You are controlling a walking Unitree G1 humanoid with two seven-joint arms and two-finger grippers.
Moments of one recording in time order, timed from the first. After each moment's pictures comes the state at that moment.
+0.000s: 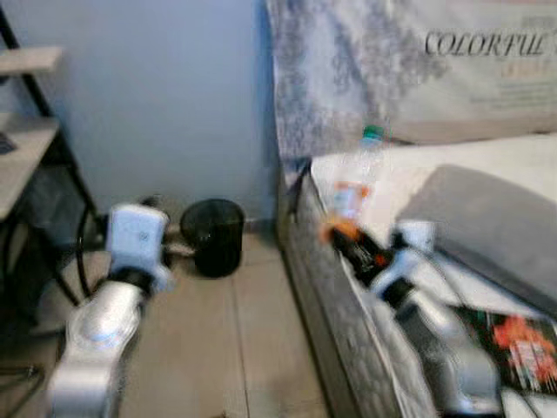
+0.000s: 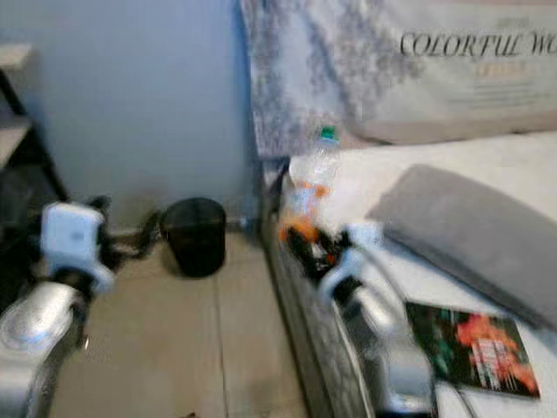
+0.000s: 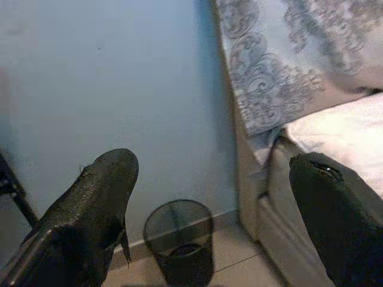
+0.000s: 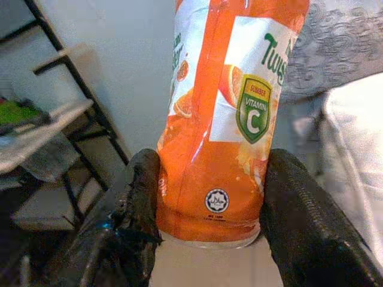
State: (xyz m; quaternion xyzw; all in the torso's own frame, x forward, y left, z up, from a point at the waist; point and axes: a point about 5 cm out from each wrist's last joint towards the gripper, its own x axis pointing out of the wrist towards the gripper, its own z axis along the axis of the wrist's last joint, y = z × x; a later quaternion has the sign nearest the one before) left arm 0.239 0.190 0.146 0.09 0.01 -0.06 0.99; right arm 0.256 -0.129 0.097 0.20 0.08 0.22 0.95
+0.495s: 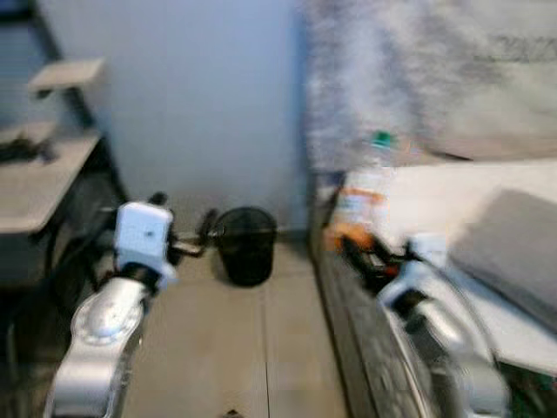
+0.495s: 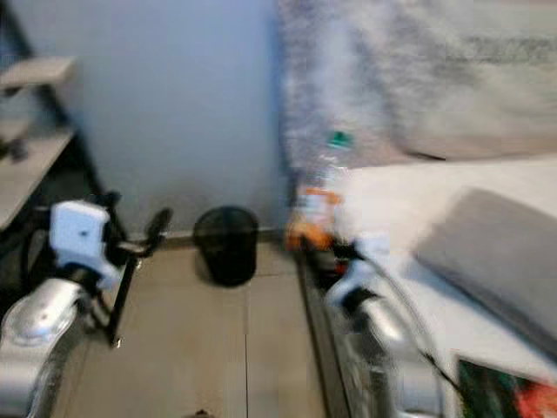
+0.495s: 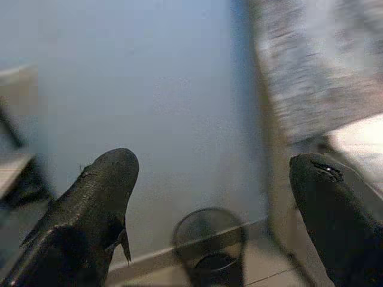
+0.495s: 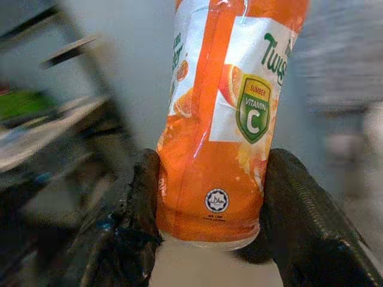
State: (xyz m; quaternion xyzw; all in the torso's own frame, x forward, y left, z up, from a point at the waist) left arm 0.243 0.187 0.146 0.09 0.00 -0.09 0.99; right arm 0.247 -0.131 0.095 0.18 0.07 0.23 0.96
